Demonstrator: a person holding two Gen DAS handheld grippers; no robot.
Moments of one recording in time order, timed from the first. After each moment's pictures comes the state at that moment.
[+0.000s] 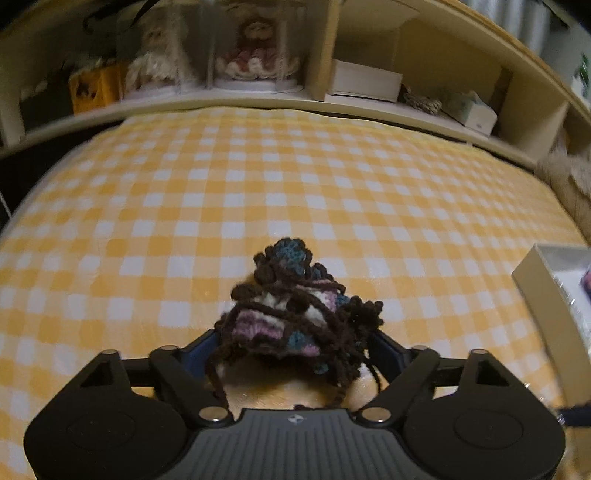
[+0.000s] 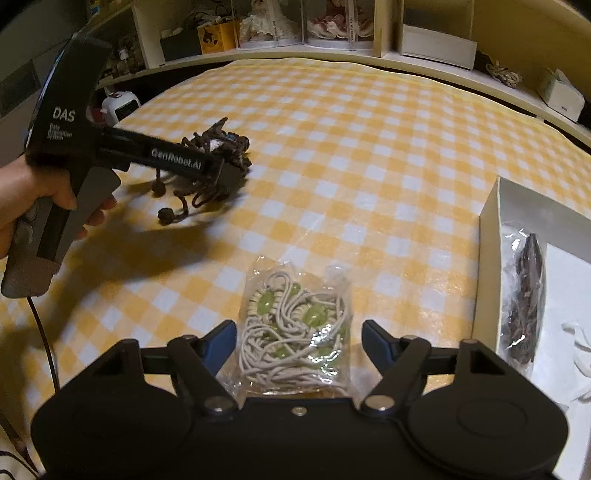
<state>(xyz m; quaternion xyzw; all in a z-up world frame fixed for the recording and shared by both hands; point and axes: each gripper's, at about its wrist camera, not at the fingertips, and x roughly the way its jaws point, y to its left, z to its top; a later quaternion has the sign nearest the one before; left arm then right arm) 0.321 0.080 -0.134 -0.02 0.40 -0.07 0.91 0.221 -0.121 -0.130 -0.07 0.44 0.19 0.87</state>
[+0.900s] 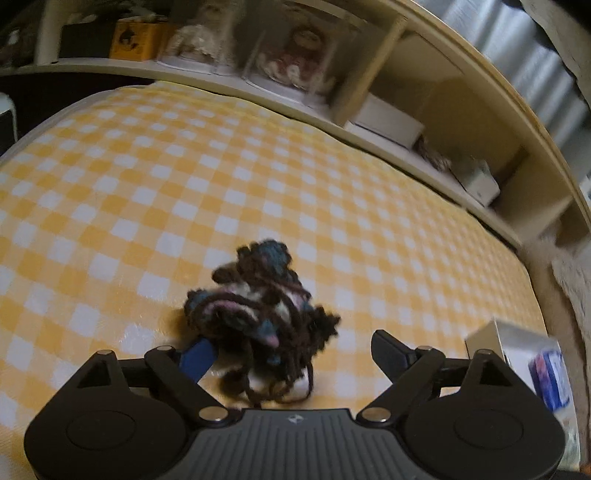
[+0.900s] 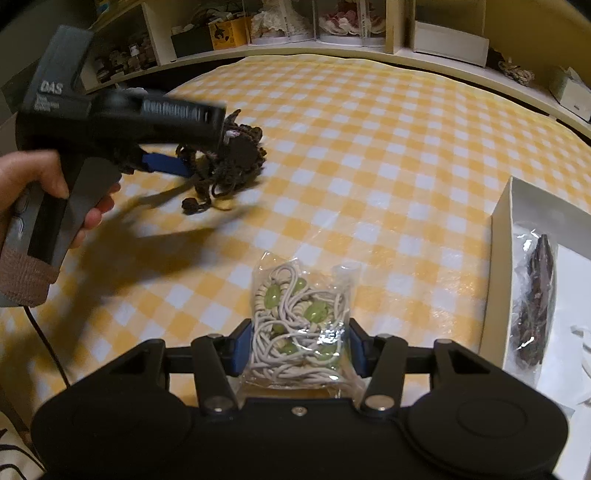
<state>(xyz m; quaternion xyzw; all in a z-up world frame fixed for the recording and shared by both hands) 0.315 0.095 -0.122 -0.18 0.39 -0.07 0.90 0.215 -0.117 -0.128 -0.06 0.45 0.21 0.87</state>
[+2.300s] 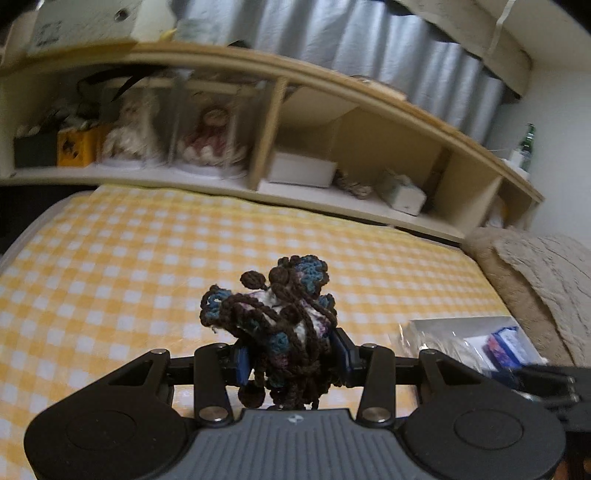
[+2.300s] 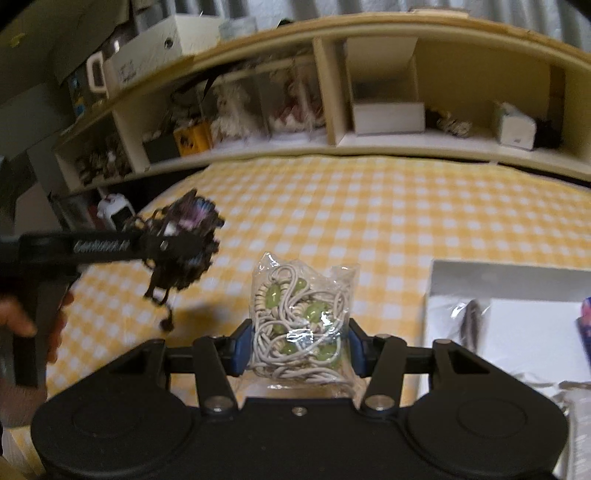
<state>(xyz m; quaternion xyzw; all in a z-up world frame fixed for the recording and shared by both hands) 0.258 0.043 -0.047 -0.09 0.29 -0.13 0.94 0.200 -0.175 -0.060 0.03 0.32 0.17 0.93</state>
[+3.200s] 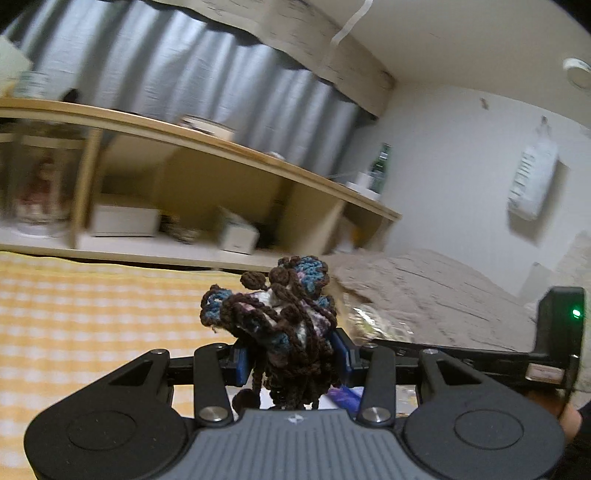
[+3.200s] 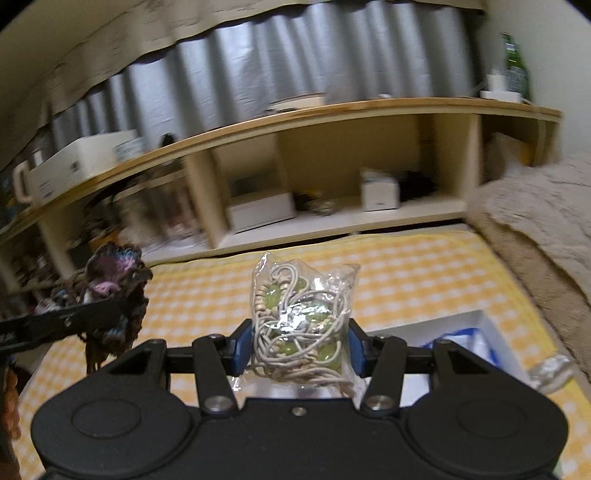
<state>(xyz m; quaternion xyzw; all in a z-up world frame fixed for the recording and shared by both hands) 0.225 -0.078 0.008 -0.11 0.20 -0.34 0.91 0.159 -0.315 0.005 0.09 0.22 0.01 0.97</state>
